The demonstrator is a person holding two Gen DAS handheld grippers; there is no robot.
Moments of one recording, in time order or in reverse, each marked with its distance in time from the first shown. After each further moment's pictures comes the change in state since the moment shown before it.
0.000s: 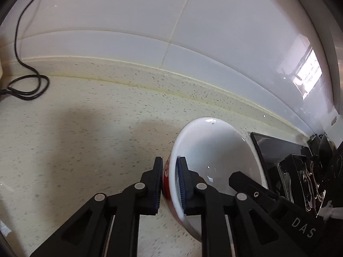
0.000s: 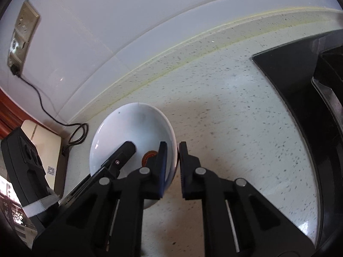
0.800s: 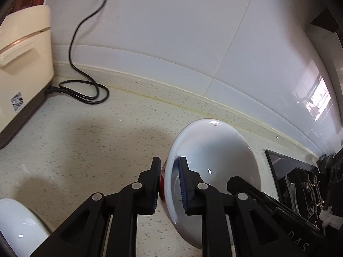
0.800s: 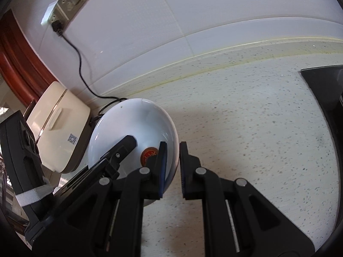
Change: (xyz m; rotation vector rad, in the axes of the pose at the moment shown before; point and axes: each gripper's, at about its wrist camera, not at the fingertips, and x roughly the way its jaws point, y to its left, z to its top) left arm -0.083 0.047 -0.016 -0.083 -0.135 0.129; right arm 0.003 0.076 -0.035 -0.211 0.005 0.124
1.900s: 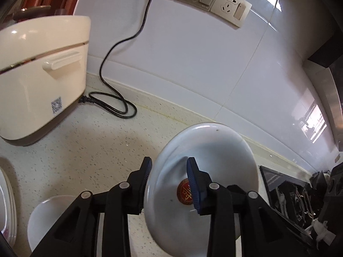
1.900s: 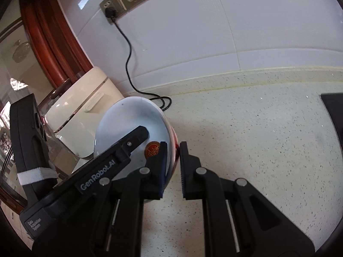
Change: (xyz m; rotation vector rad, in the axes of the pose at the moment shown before) left arm -0.073 0.055 0.014 -0.090 -0.089 -0.031; right arm -0.031 0.073 -0.030 -0.146 -0.076 0.089
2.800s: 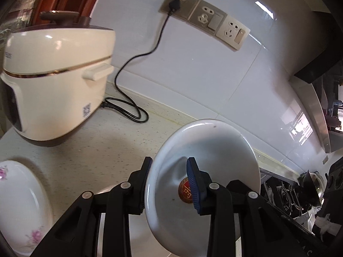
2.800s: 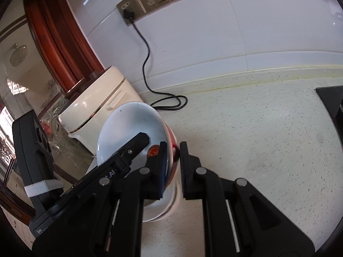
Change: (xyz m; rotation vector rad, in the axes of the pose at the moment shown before) left arm -0.072 0.053 0.007 -0.014 -0.024 -0.064; right arm -0.031 0.078 -0.020 0.010 -0.024 -0.033
